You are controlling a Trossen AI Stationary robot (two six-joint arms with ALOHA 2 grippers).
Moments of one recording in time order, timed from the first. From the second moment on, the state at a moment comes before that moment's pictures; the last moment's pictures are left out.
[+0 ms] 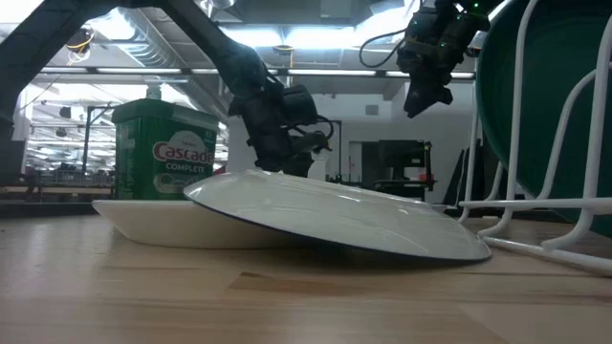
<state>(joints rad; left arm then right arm) 0.46 2.04 1.38 -0.53 0.27 -0.53 -0.82 1.46 1.37 -0.94 -0.33 -0.11</state>
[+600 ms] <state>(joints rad) 0.46 2.11 1.38 -0.45 0.34 -0.59 -0.82 1.46 1.37 -0.94 -0.33 -0.11</state>
